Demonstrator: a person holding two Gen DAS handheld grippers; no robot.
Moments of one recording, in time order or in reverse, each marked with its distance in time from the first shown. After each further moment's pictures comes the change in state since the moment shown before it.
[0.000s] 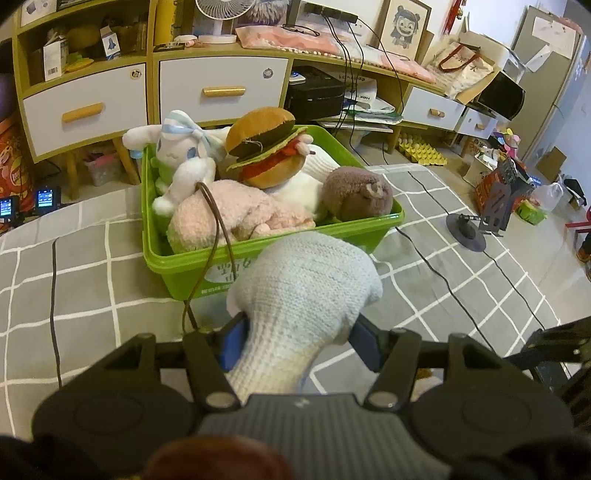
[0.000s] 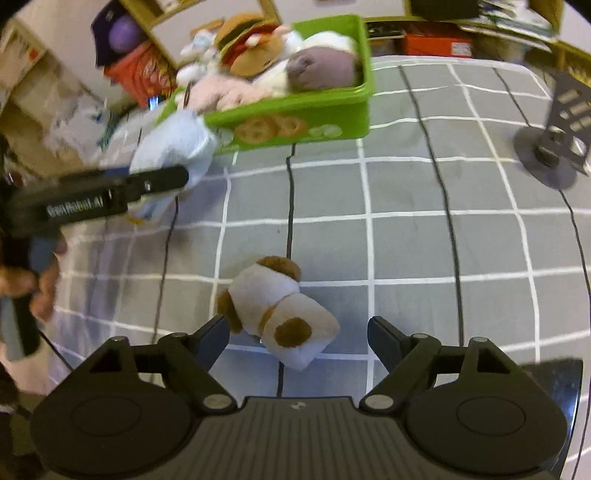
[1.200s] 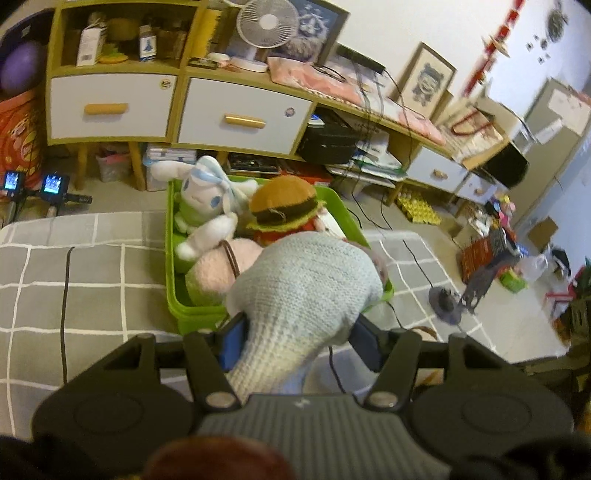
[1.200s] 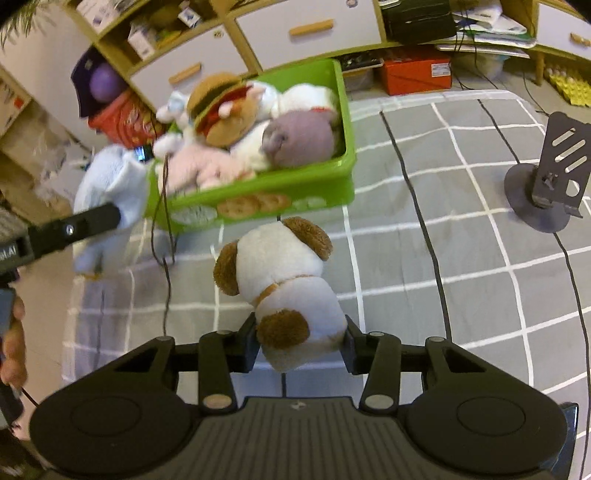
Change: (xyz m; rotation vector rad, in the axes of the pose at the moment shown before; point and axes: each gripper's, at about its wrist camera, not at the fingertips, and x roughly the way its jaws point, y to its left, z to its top) left arm -0.033 0.029 0.036 -0.200 -0.103 -0.068; right arm -0.022 -0.026 0.050 0.161 -0.137 0.045
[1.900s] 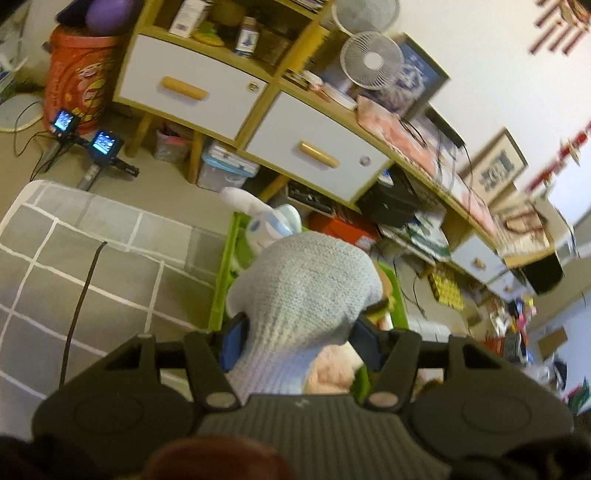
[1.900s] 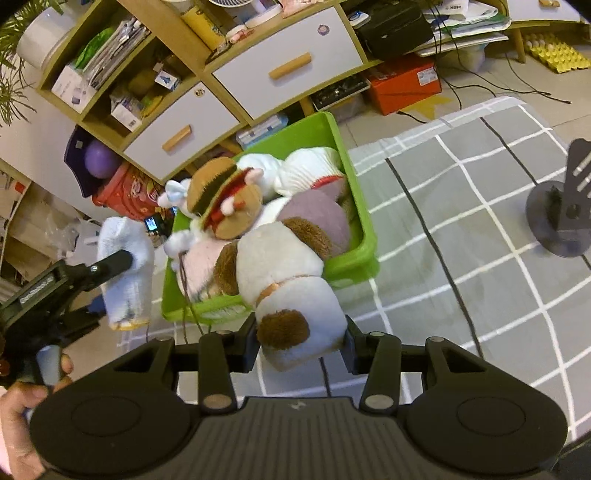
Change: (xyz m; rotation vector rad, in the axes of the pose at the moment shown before) left arm 0.030 0.062 0.043 -0.345 -0.113 0.056; right arm 0.008 0.005 0.051 0.180 -0.104 0.092
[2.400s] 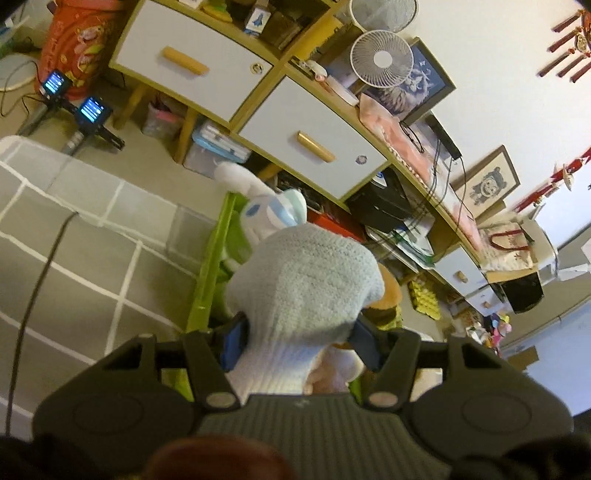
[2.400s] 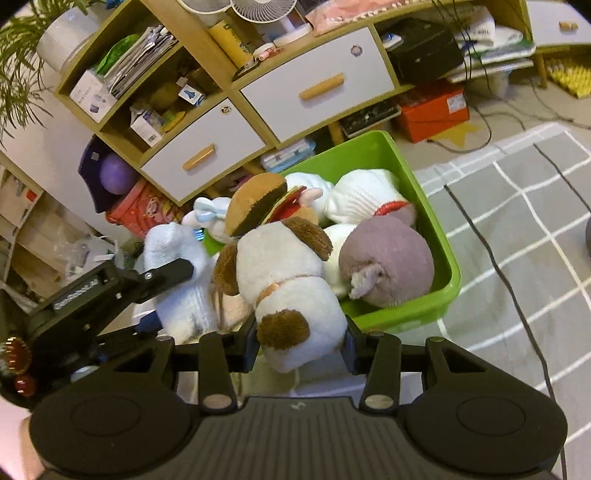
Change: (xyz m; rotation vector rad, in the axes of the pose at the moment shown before) left arm 0.037 0.023 -0.006 -0.078 0.031 -0.100; right arm 0.047 0.037 0.002 -0.050 -0.115 0.008
